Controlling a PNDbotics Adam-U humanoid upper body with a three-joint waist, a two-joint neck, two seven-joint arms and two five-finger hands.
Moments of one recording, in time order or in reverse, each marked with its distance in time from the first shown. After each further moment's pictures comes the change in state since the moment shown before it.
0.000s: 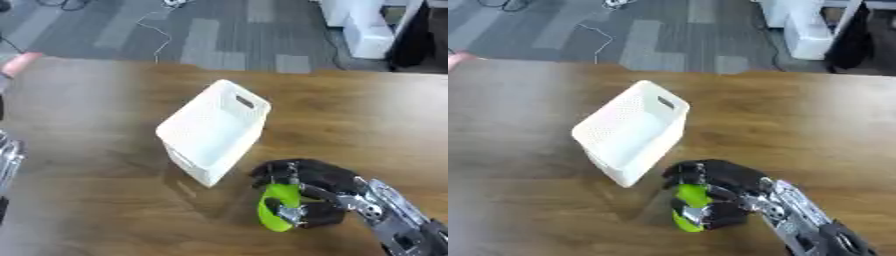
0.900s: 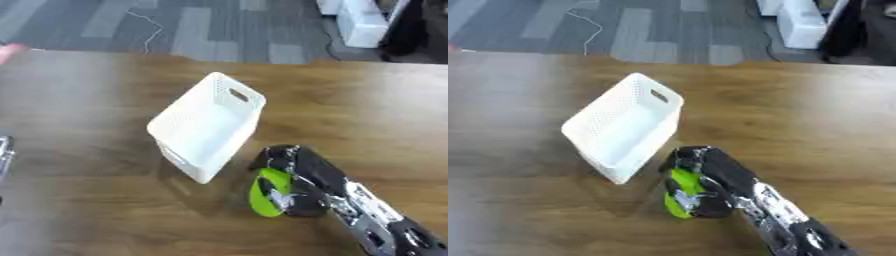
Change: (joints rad) left arm -0.029 -0.010 0.000 0.000 0.025 0.000 0.000; right arm 0.033 0.068 0.007 0.157 0.150 -0.235 -0.667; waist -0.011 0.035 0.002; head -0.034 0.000
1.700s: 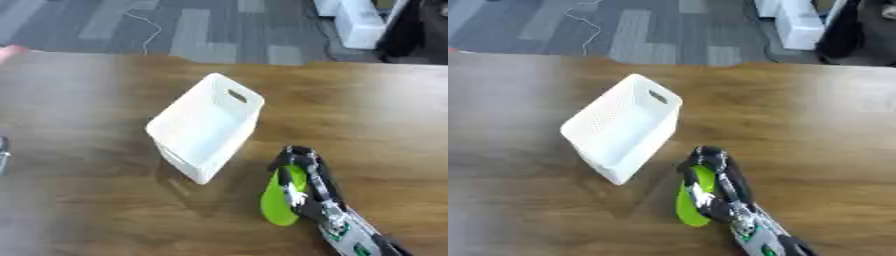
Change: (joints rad) left arm -0.007 -0.008 0.004 0.000 0.008 0.001 0.001; right arm 0.026 0.078 -0.063 0.088 -0.350 -0.092 -0.178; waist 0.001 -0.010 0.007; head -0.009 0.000
